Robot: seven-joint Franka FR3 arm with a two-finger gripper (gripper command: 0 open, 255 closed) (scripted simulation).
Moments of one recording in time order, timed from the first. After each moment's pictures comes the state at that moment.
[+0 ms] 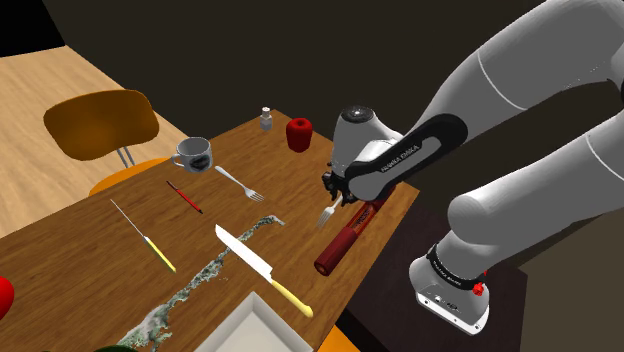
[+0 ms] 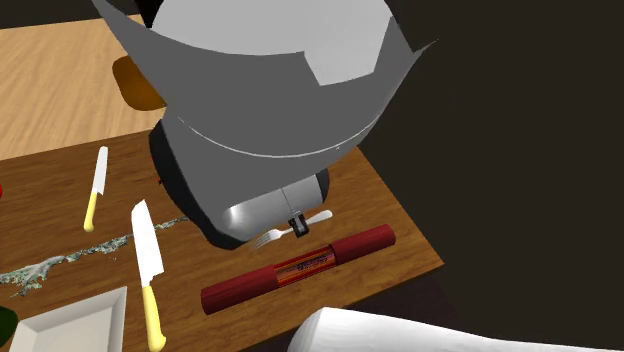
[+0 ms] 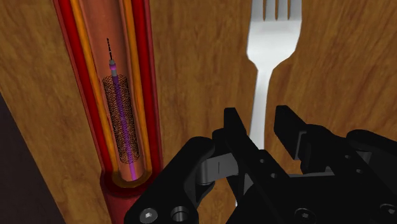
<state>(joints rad) -0.60 -0.23 0.83 -2.85 0.06 2.67 1.60</state>
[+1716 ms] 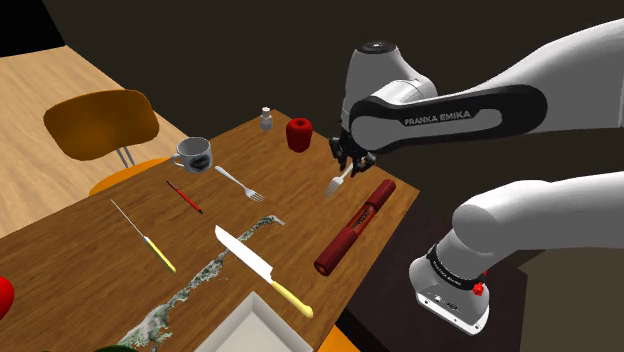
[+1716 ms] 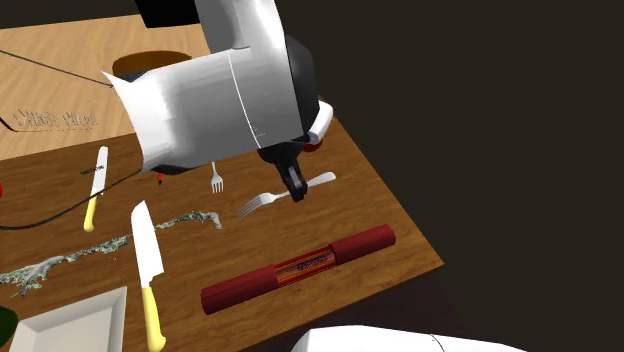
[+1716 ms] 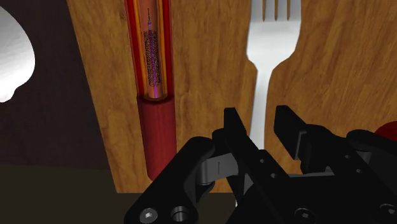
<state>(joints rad) -0.40 -0.62 0.60 -2.73 0.23 2.17 1.41</state>
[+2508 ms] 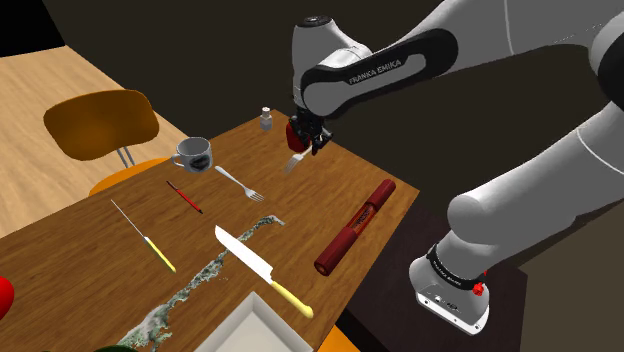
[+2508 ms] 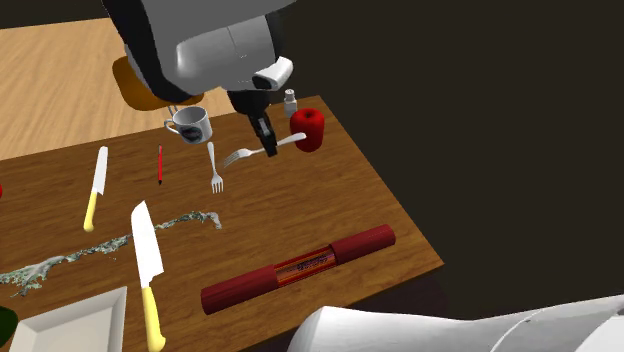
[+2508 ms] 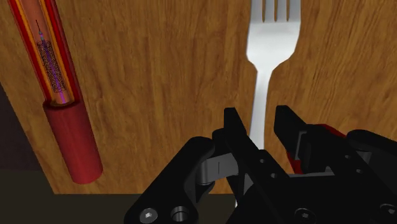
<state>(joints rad) -0.61 -0.16 0.79 -2.32 -0.04 2.19 1.63</state>
